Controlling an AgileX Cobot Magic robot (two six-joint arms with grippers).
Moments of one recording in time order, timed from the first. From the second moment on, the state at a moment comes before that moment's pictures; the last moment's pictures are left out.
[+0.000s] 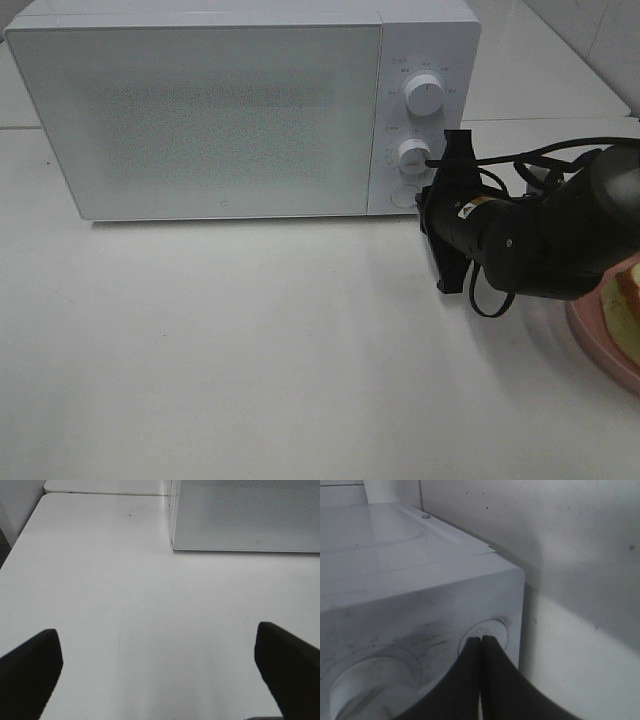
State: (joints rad) left arm 0.03 0.00 -0.50 -0.06 1.04 0.01; right arm 0.49 2.01 -0.74 0.52 -0.80 1.38
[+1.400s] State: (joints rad) left arm 0.03 0.00 -0.50 -0.06 1.04 0.01; right arm 0.48 2.12 -0.86 0.52 -0.82 1.34
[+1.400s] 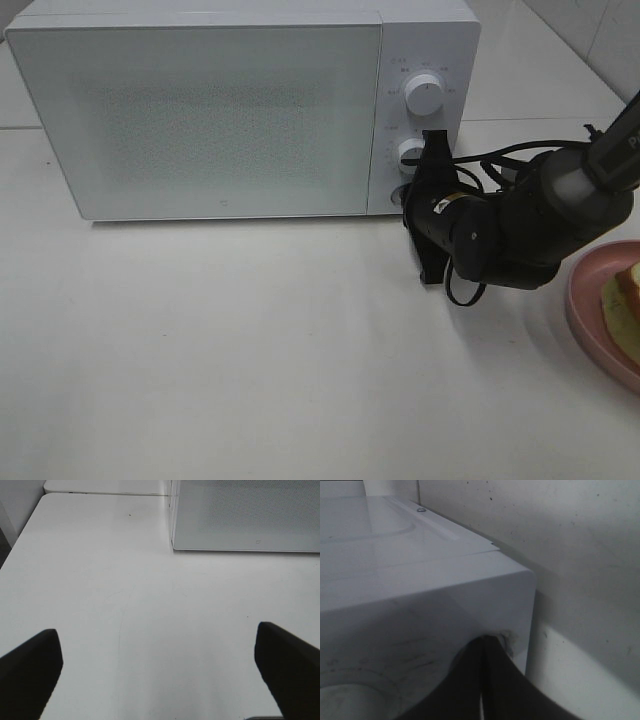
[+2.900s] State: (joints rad) left arm 0.03 0.00 -0.50 -0.06 1.04 0.01; right arm 0.50 2.14 -0.94 0.65 -0.75 1.25
